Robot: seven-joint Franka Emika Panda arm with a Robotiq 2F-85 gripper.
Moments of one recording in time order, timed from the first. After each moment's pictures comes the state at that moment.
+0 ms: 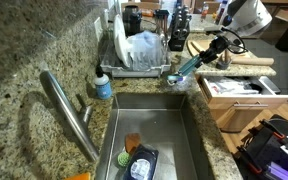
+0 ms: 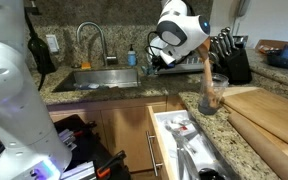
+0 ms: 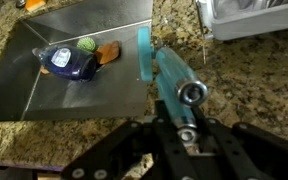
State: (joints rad) arm -0.09 0.26 -0.15 -2.11 1.05 2.02 1.36
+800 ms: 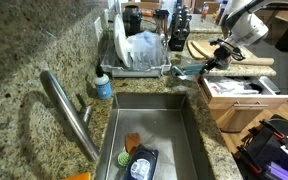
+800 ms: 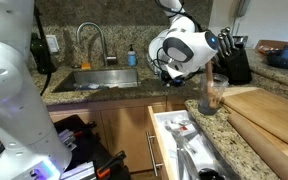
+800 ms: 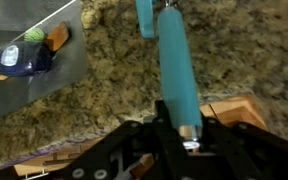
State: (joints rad) arm -0.11 0.38 -0.22 -2.10 1.03 2.16 1.51
